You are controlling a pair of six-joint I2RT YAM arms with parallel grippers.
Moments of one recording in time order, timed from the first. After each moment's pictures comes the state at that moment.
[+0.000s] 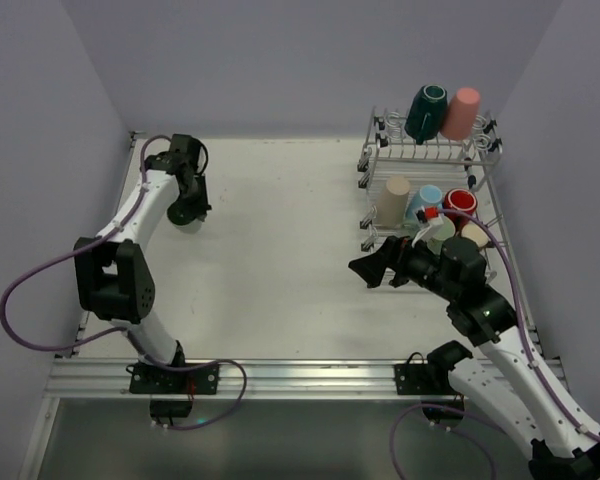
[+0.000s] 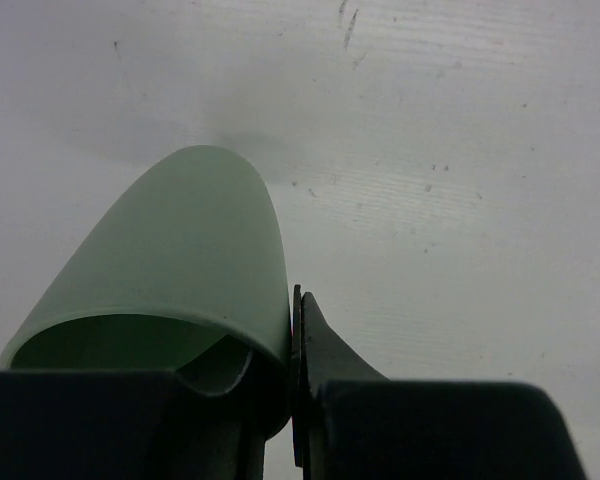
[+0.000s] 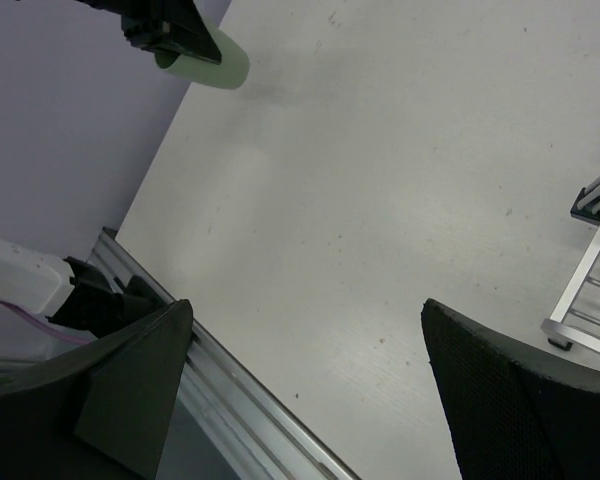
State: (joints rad) left arm -0.12 1.67 1.46 -0.94 -0.08 -0.28; right arm 0.48 0.62 0.69 -0.37 -0.32 0.57
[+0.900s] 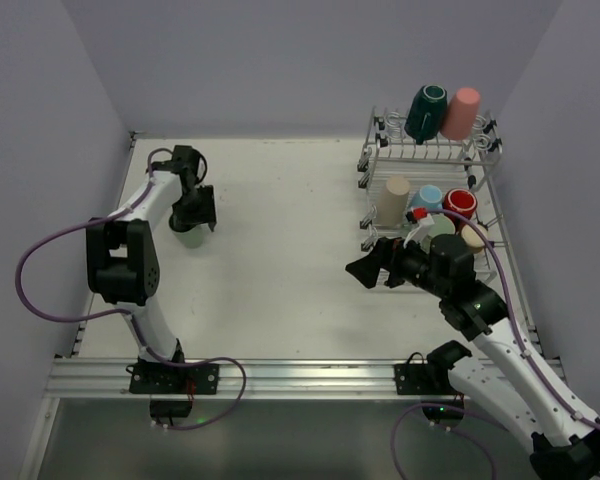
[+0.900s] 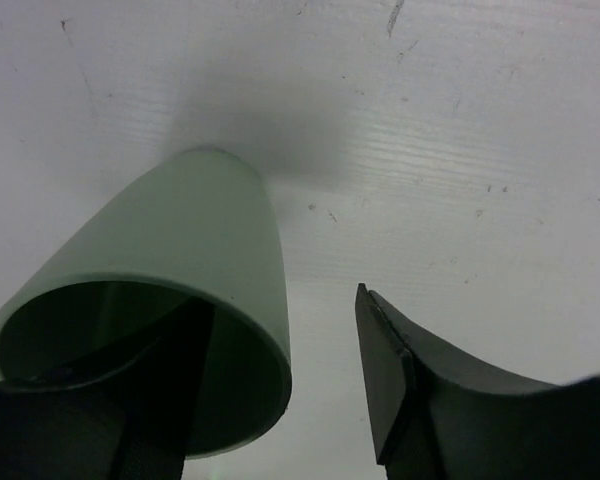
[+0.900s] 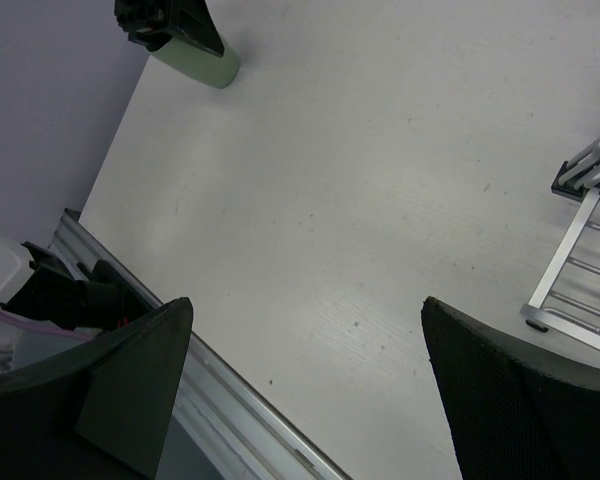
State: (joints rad) left arm -0.07 1.85 1.42 -0.88 -0.03 -0.25; right arm 0.49 0.67 0.66 -0.37 -0.30 0.53
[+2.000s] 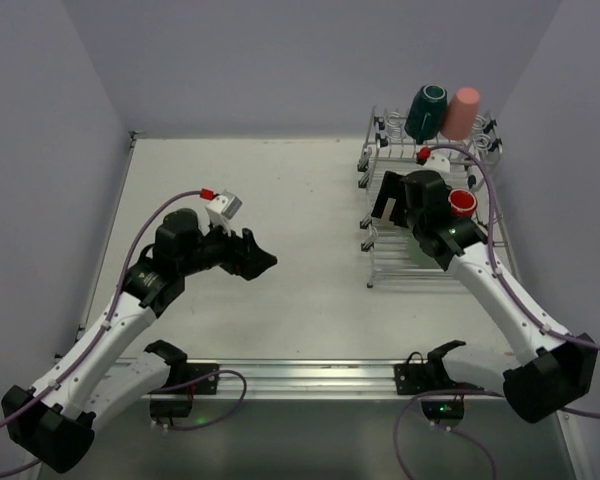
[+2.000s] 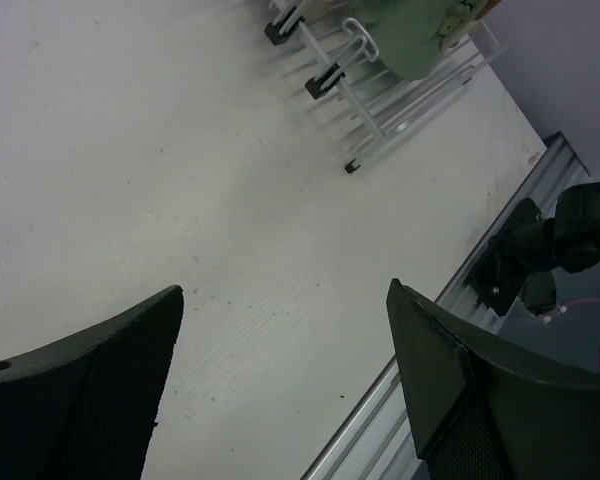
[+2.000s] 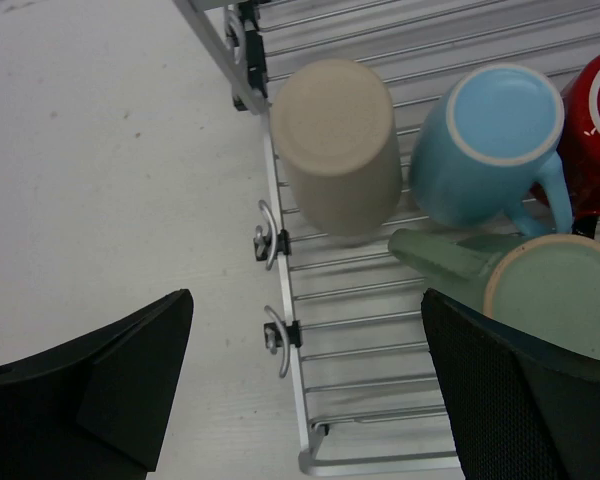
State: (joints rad) left arm -0.47 0.87 0.78 -0.33 0.44 -0.33; right arm 0.42 1.13 1.06 -0.50 0.35 0.48
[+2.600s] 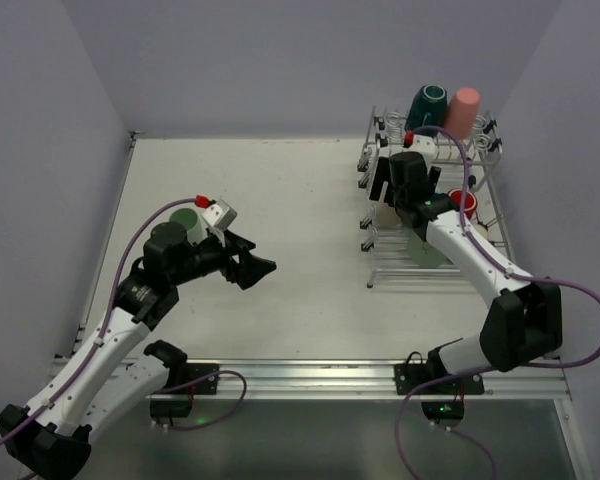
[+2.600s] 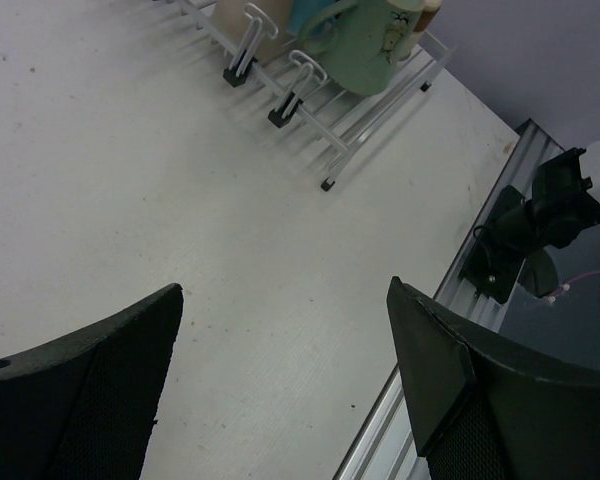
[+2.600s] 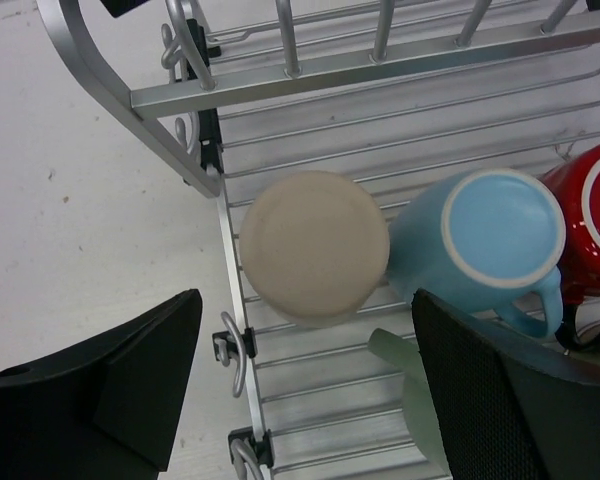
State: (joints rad) left arm -0.47 0.74 0.70 -0.23 0.53 -0.25; right arm 0.36 1.43 1.16 -0.34 0.46 0.37
